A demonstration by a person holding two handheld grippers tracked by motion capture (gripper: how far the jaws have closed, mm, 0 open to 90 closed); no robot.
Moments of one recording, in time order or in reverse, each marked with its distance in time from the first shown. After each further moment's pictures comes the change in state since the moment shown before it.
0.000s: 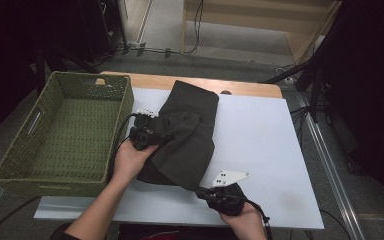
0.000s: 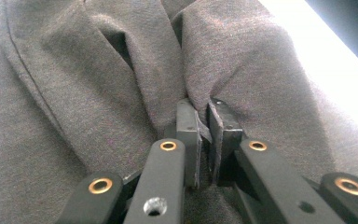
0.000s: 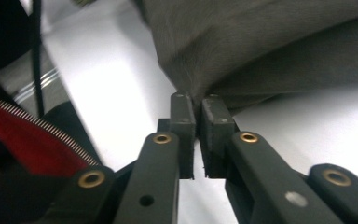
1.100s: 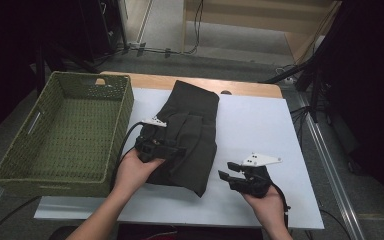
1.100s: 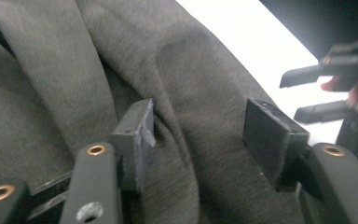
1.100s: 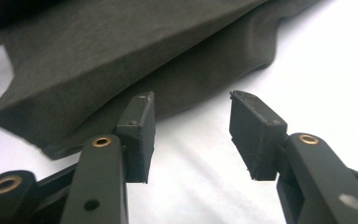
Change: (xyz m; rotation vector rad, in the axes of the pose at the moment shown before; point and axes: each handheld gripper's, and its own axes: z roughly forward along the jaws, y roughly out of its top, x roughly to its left) left arm -0.045 -0.014 -0.005 0.013 -0.094 0.054; right arm -0.071 -0.008 -0.036 -0.115 -0.188 0.128
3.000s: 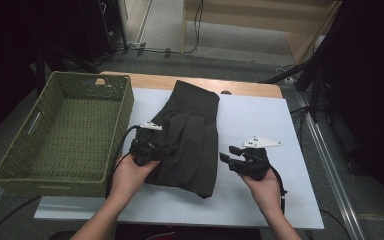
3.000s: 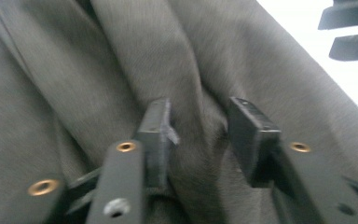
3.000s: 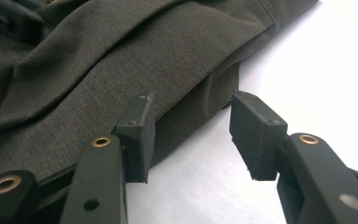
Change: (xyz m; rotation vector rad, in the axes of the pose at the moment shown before) left arm 0.009 -0.012 -0.002 0.053 0.144 -0.039; right arm -0.024 0.028 0.015 -0.044 -0.052 0.051
